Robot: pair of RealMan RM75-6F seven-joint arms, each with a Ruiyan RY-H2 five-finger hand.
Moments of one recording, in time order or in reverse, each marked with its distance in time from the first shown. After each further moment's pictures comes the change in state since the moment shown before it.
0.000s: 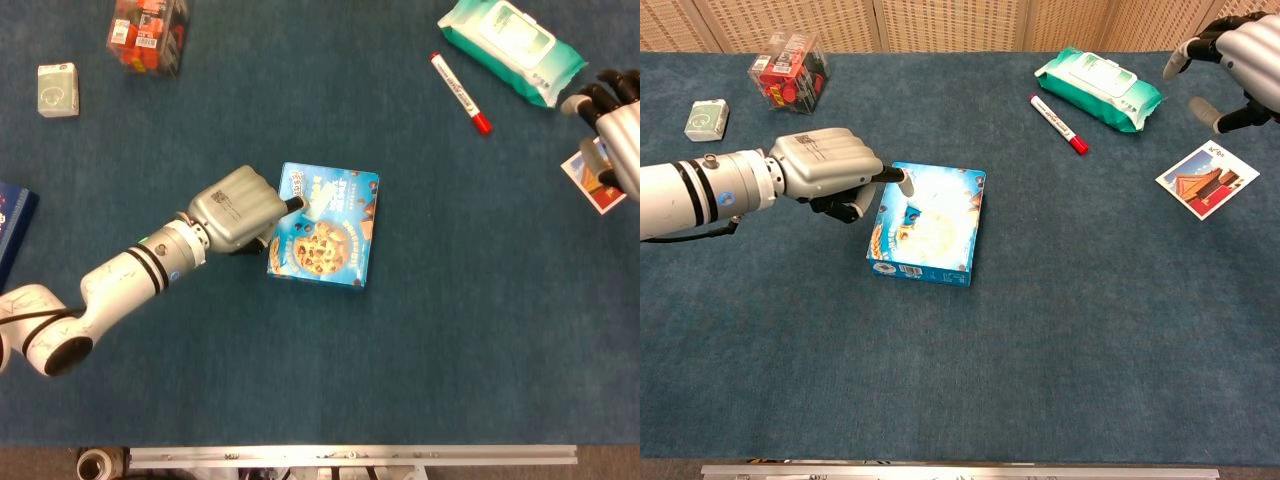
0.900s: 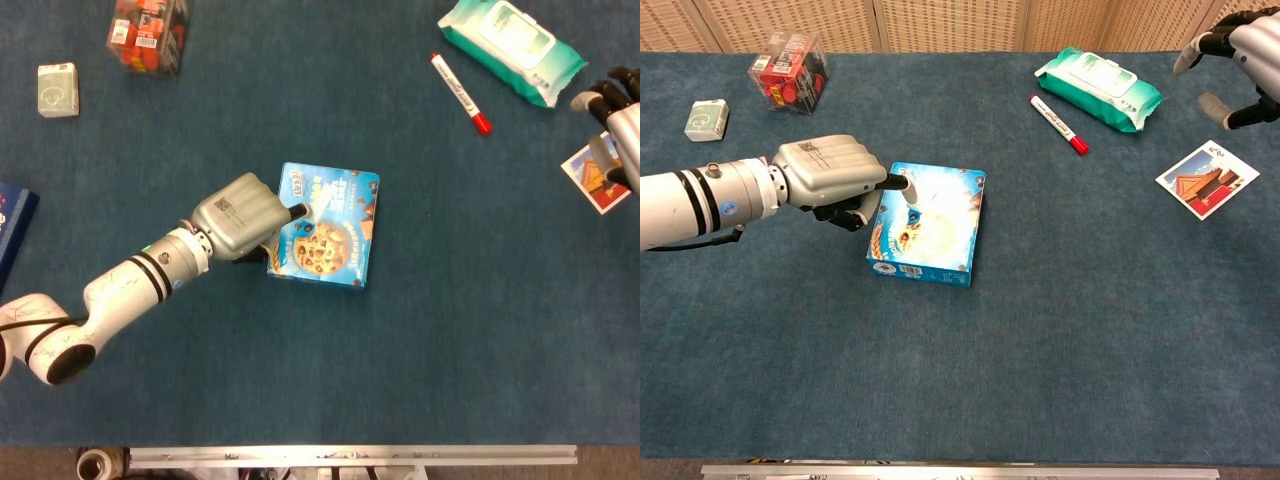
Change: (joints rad) left arm -0.009 0.000 0.031 -0.038 -0.044 0.033 0.052; right arm -0.017 0.006 0.010 0.010 -0.009 0.006 0.023
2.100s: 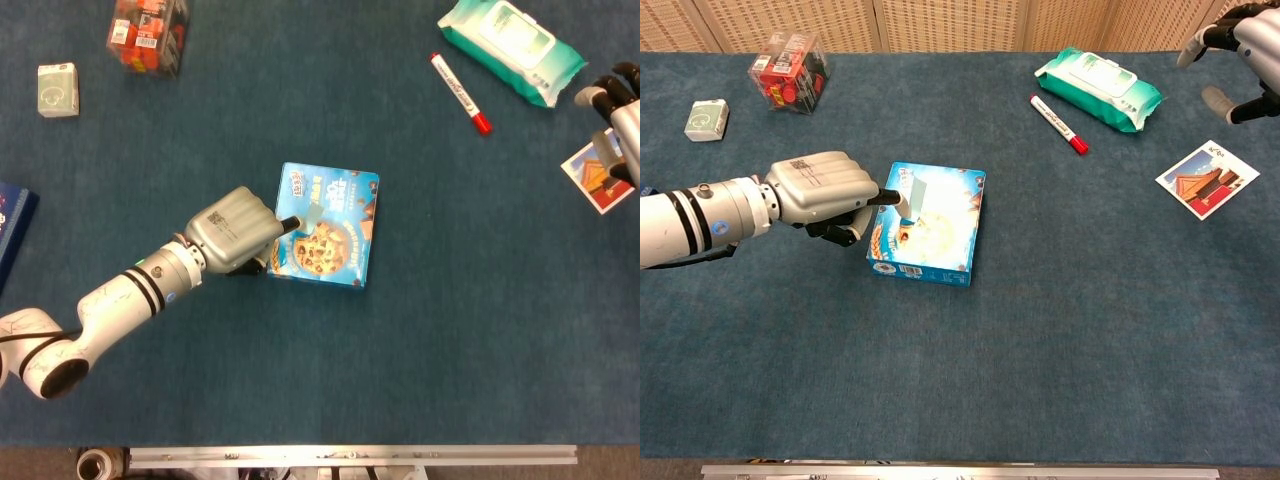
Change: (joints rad) left arm 0.031 -0.013 0.044 0.003 0.031 0.048 -0.023; right arm -0.006 -0.001 0.014 0.001 0.005 0.004 -0.015
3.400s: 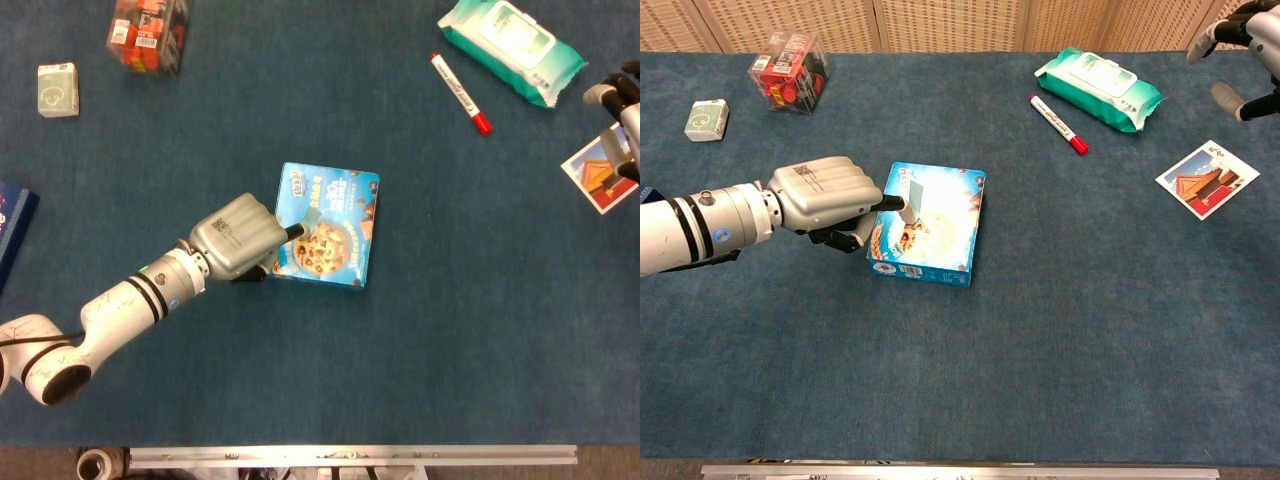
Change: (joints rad) left arm 0.006 -0.008 0.007 -0.020 -0.001 0.006 0.031; right arm -0.012 0.011 0.004 0.001 -0.005 0.009 0.021
